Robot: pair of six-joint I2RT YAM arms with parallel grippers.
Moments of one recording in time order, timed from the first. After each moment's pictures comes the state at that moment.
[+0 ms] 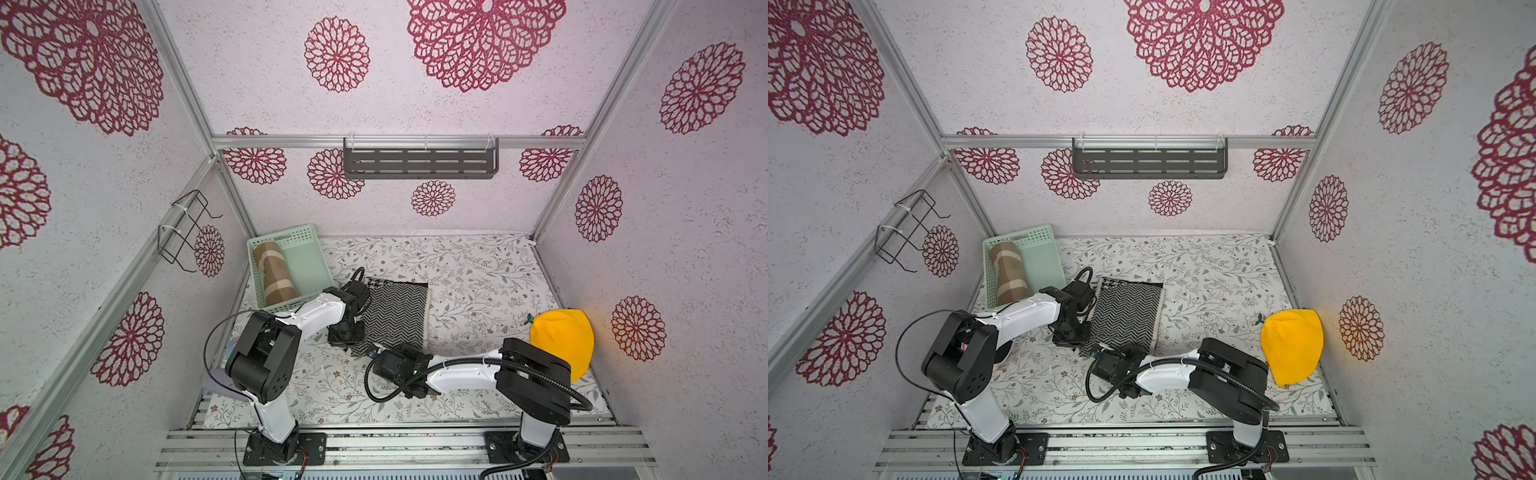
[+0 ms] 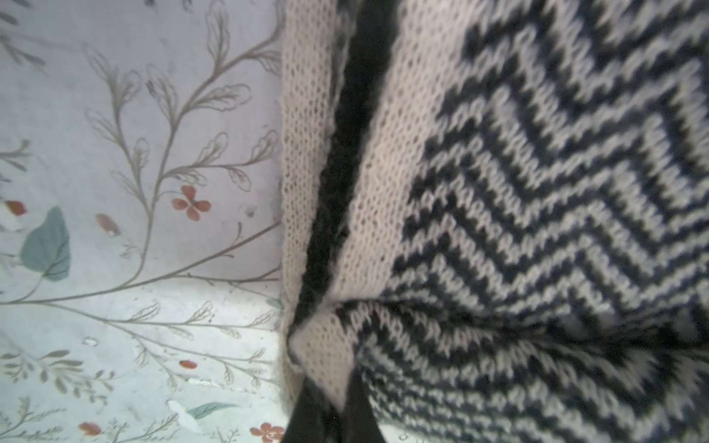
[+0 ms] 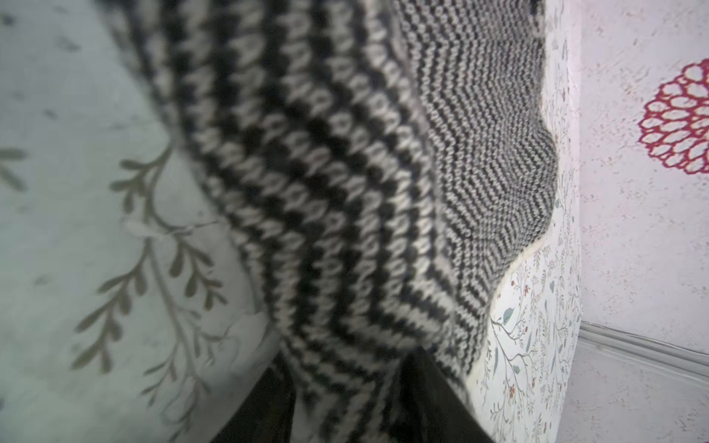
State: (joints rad) left arm -0.49 1.78 1.13 -0.89 -0.01 -0.47; right arm 1.19 1.82 0.96 -0.27 0.67 -0.14
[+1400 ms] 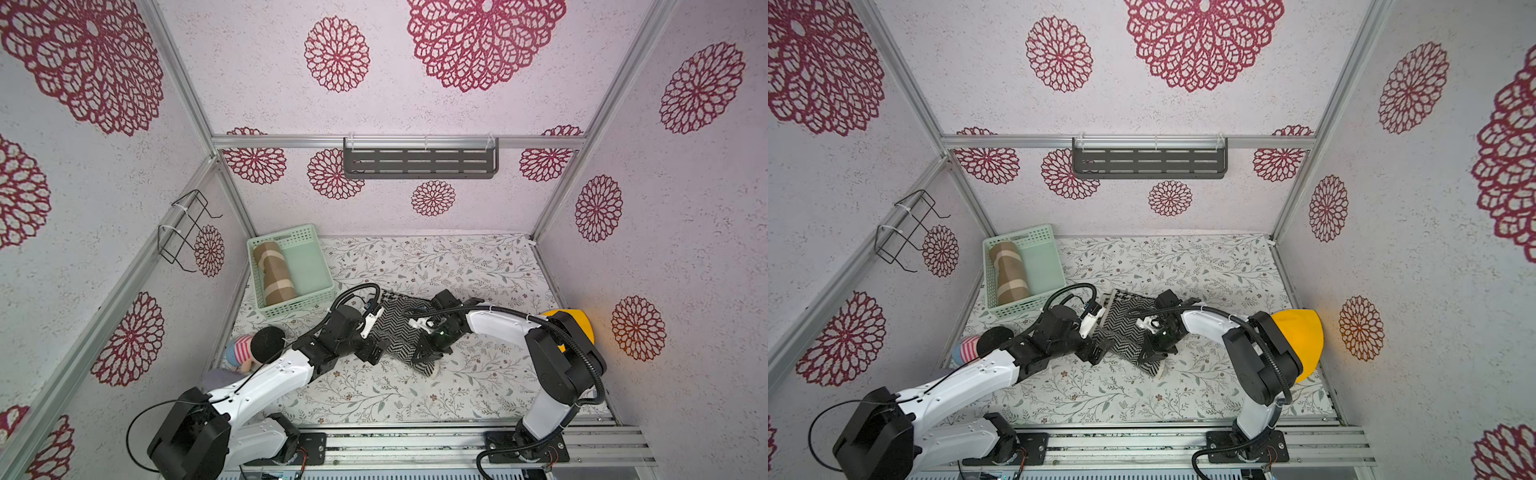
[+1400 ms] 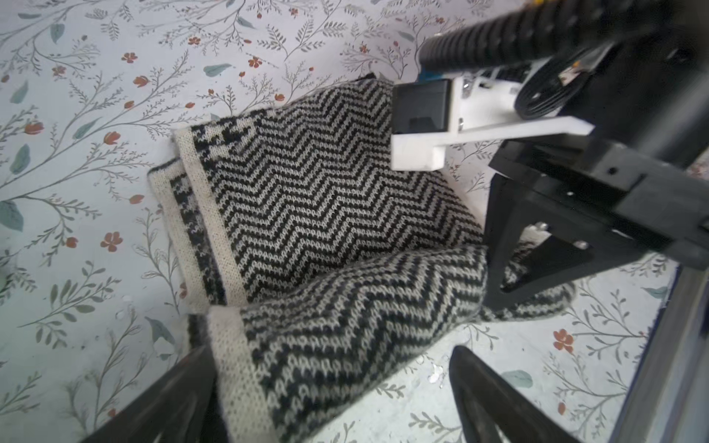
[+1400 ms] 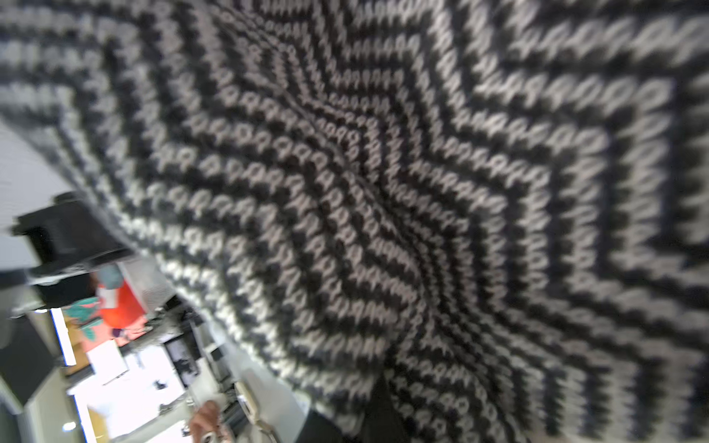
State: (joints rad) left arm -0.67 1.26 0.68 -0.17 0.08 0.00; right arm 0.59 1.73 1.01 -0.65 -0.76 0.29
